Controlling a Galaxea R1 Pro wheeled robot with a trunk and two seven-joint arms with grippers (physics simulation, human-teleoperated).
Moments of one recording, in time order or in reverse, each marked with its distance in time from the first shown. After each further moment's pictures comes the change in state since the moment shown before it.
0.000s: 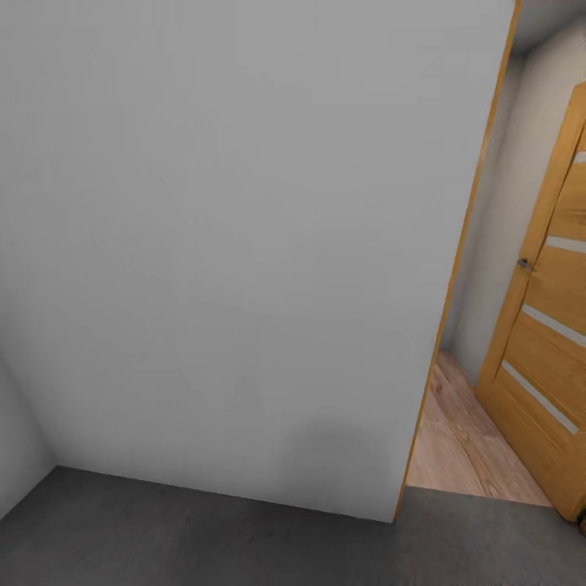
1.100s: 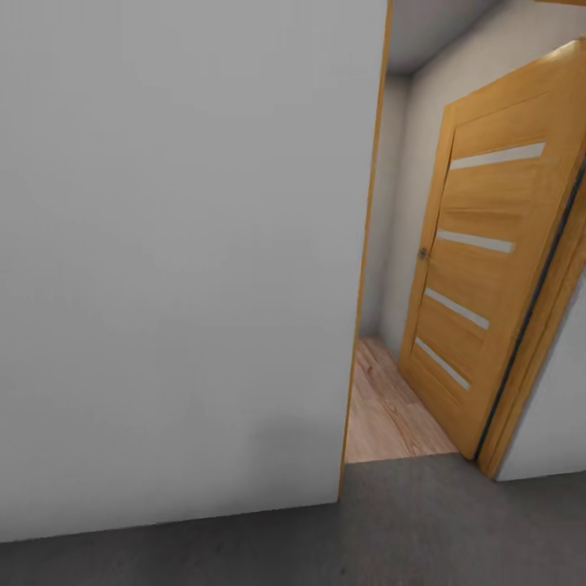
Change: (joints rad) left arm 0.000 0.000 0.000 0.000 0.000 -0.001 0.000; right arm 0.000 0.003 0.000 0.000 -0.002 0.000 0.001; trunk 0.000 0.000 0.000
